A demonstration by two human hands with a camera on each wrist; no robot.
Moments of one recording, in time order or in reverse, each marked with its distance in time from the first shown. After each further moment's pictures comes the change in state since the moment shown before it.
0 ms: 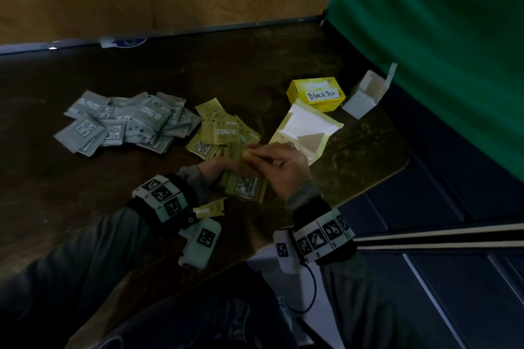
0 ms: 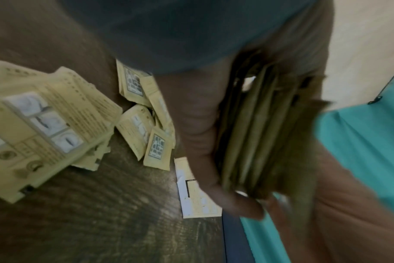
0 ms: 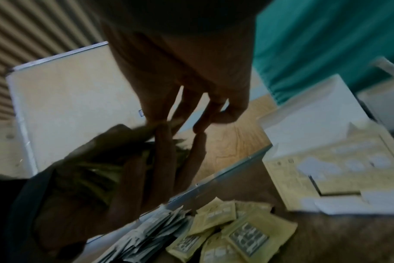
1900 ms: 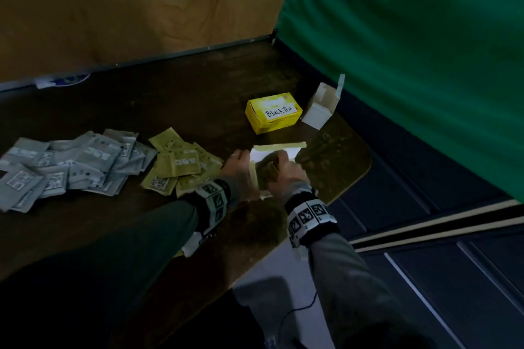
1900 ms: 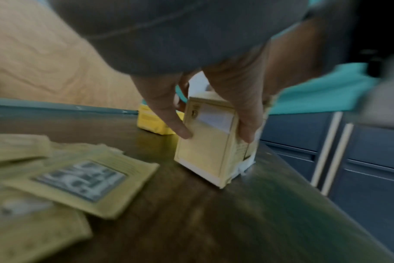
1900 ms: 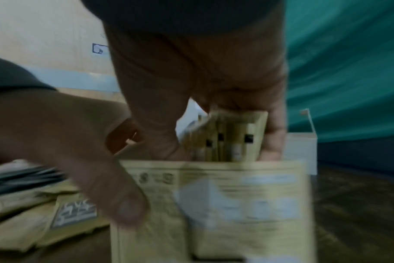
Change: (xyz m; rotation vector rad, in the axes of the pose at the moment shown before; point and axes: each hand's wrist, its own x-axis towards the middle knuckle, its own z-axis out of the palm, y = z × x) left_hand 0.129 0.002 0.060 1.316 0.230 0.409; right_hand 0.037 0.062 -0.061 -0.618 -0.232 0.685
